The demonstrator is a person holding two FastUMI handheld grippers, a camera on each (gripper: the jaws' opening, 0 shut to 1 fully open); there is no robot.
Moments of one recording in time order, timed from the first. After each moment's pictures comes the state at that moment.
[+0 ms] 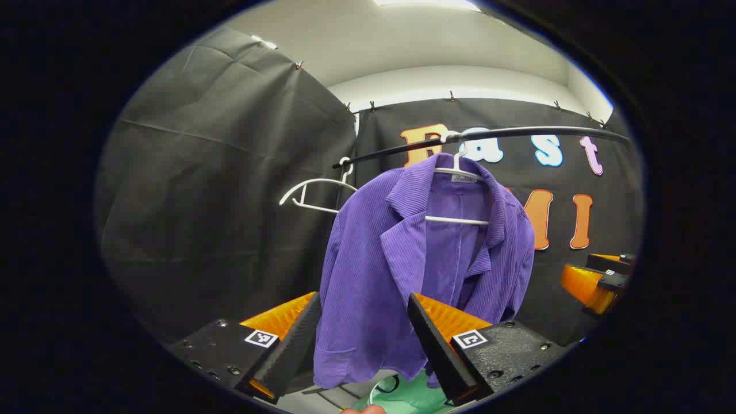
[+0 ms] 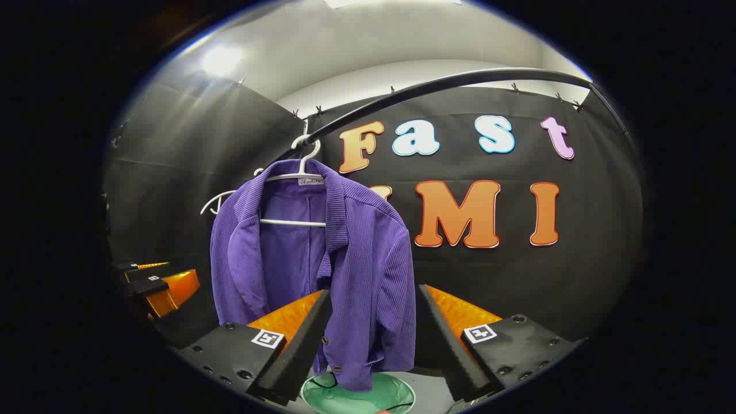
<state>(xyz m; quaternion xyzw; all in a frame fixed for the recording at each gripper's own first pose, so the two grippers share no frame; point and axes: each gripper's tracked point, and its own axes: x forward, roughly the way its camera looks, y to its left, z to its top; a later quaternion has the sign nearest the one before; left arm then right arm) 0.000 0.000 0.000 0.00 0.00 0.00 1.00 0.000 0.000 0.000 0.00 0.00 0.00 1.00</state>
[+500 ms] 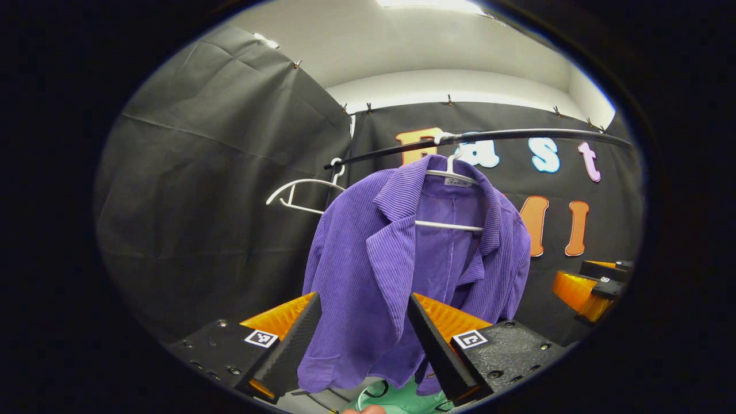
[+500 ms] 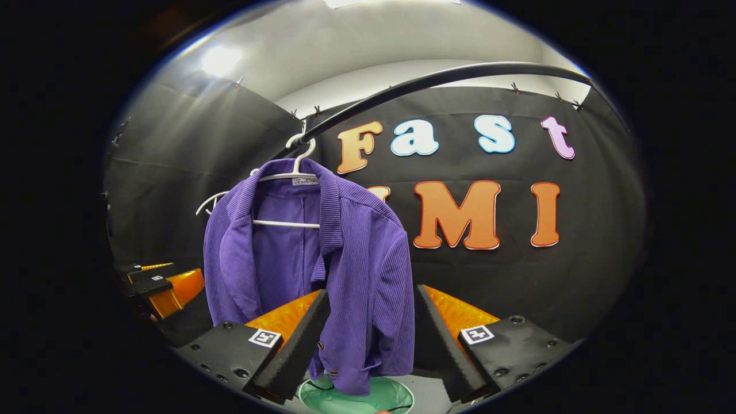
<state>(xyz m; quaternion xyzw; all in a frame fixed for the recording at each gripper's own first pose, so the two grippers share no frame) 0.024 -0.008 -0.003 -0.01 0.00 -0.01 1.00 0.016 -0.005 -0.002 0.00 0.00 0.00 1.00</state>
